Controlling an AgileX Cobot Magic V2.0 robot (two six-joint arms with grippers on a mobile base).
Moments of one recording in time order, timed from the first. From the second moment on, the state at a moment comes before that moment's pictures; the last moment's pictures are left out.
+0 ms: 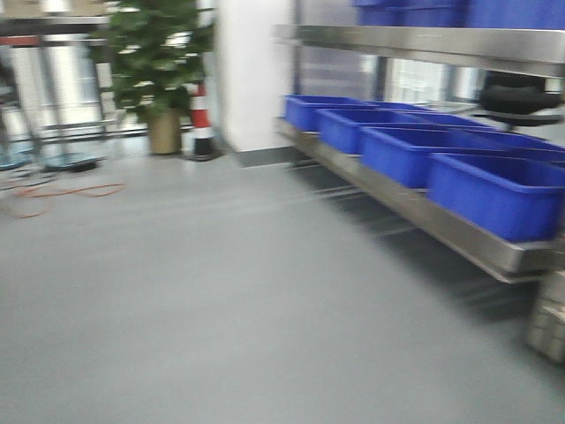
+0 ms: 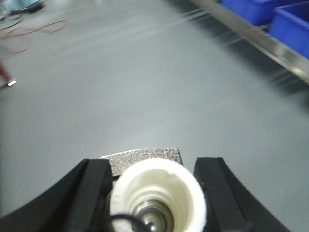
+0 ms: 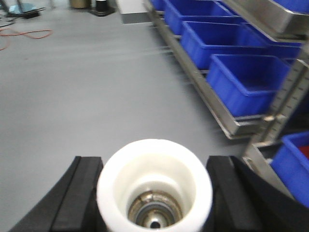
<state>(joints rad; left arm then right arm) 0.08 0.91 -1.38 -0.05 1.05 0.16 0.20 0.90 -1.17 -0.06 0.73 0.08</state>
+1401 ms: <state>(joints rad) 0.08 0.91 -1.38 -0.05 1.05 0.16 0.20 0.90 -1.17 -0.06 0.73 0.08</state>
